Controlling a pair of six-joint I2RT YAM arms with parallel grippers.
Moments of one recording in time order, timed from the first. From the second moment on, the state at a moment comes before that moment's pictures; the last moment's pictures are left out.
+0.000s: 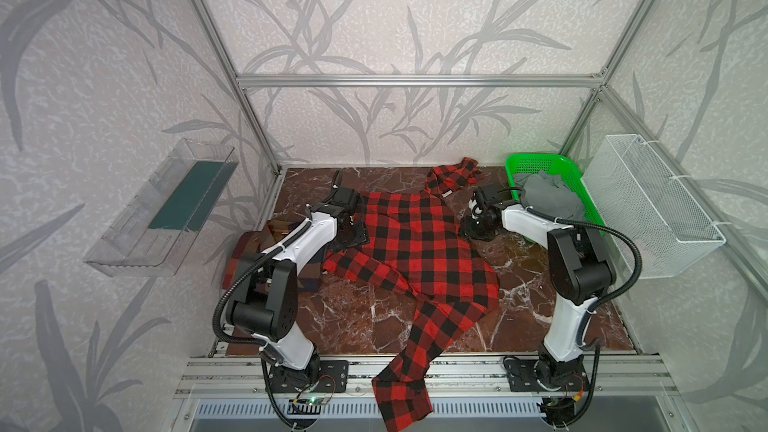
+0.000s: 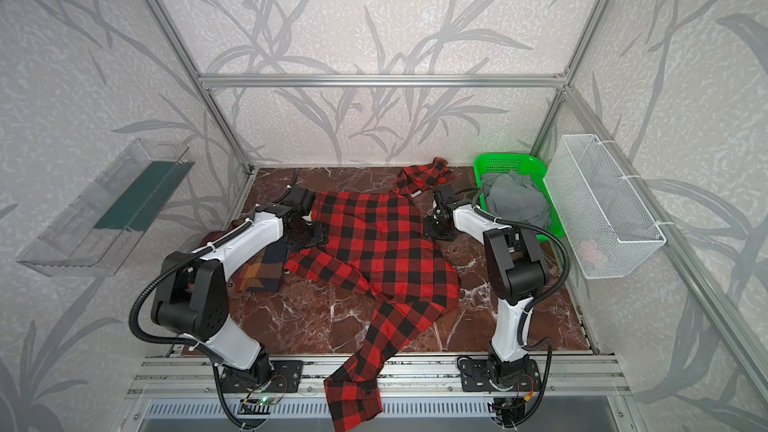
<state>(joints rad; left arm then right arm) -0.25 1.64 1.17 -0.78 0.00 -0.51 0.29 1.96 1.31 -0.52 -0.16 0.37</state>
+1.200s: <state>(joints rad) -0.25 1.57 1.08 -0.73 0.04 -0.55 0.92 2.00 1.54 -0.61 0.17 0.40</state>
